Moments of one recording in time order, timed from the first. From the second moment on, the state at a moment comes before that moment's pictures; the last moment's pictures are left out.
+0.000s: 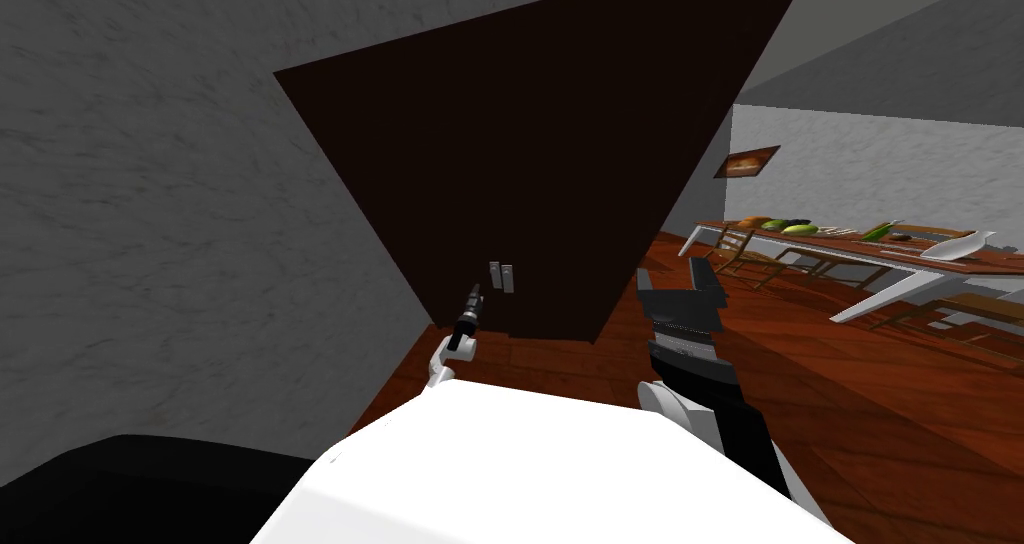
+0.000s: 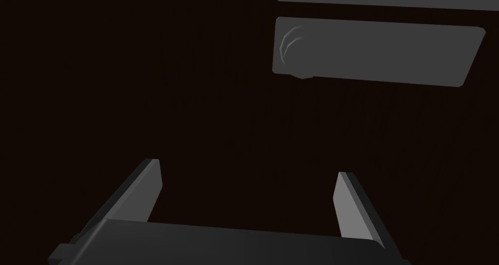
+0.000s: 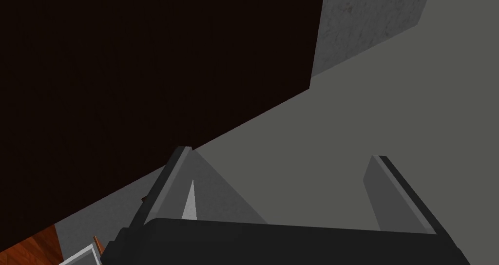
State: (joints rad) arm 0.03 0.12 0.03 -1.36 0.01 -0.32 0.11
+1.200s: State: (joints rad) arm 0.06 0.23 0.13 -1.24 0.05 -0.28 0.14
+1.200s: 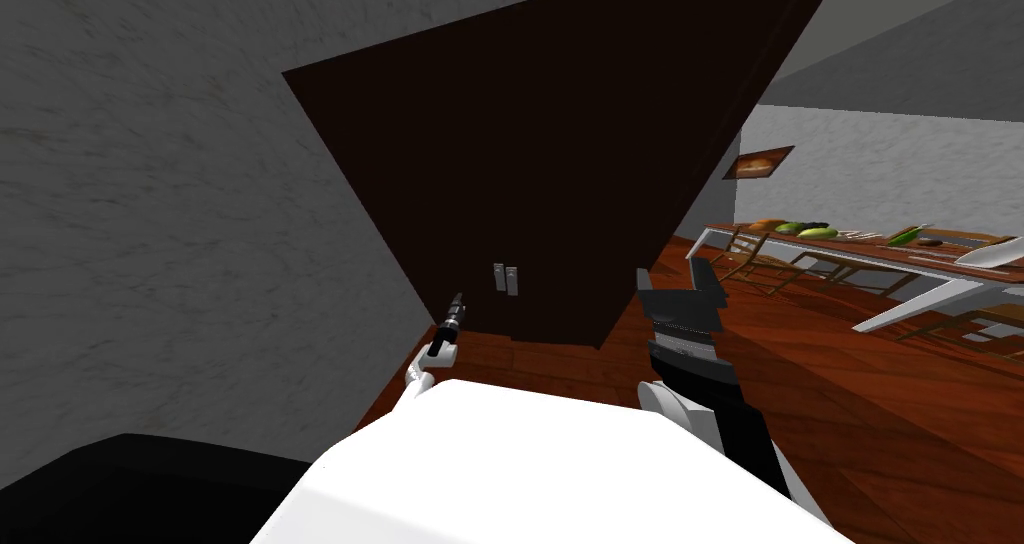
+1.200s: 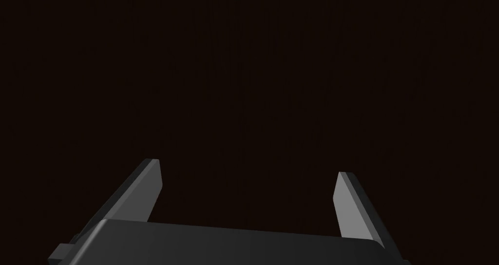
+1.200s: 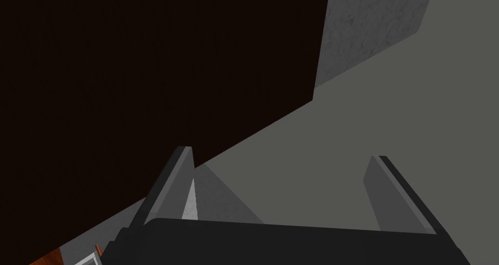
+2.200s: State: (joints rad) arm 0.04 0.31 0.18 -1.18 0.08 -0.32 0.19
